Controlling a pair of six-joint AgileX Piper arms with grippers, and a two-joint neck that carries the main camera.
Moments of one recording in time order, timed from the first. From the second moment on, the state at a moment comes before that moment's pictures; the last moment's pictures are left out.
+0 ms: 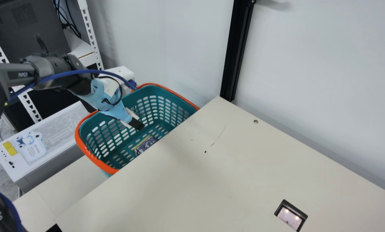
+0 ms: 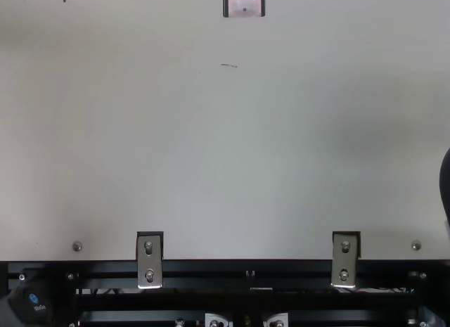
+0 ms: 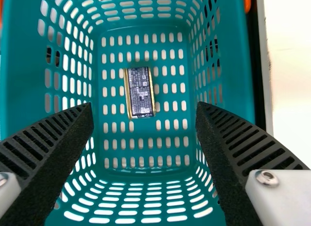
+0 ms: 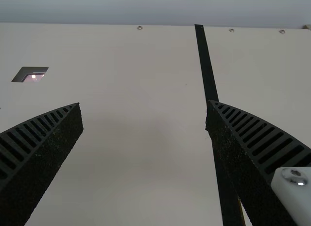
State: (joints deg) left arm 44.7 104.3 -62.0 -30.5 35.2 64.9; right arm -3.9 13.6 -20.2 5.0 38.3 -6.4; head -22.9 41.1
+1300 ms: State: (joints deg) left arm 39.5 124.2 -70.8 -23.6 25.8 59.2; right arm -3.9 13.6 -20.2 5.0 38.3 -6.4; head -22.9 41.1
